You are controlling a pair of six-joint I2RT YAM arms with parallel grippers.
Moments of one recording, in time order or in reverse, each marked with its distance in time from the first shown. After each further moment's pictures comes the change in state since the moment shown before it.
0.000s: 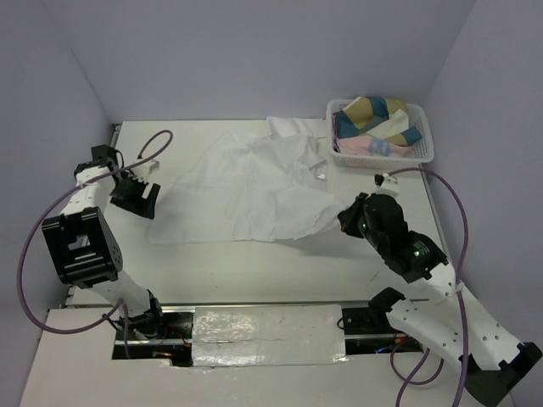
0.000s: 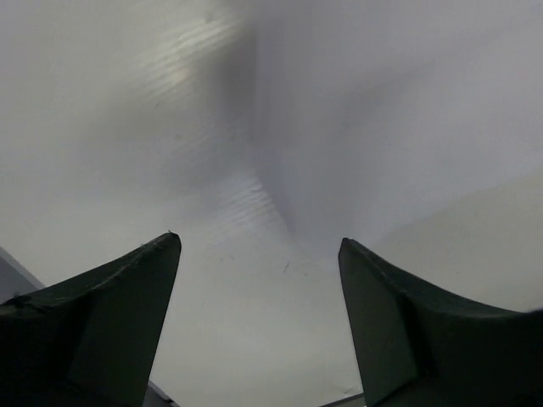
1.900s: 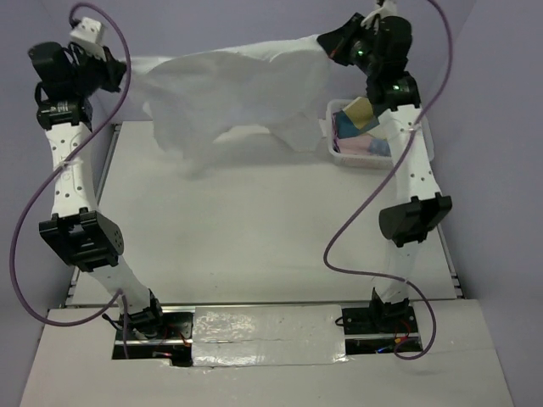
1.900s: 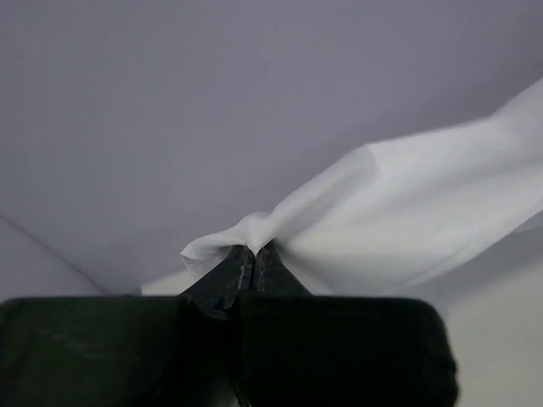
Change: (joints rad) left arm 0.003 0.159 0.746 0.513 0.290 -0.517; right arm -0.367 1.308 1.678 0.144 -0.574 -0.087
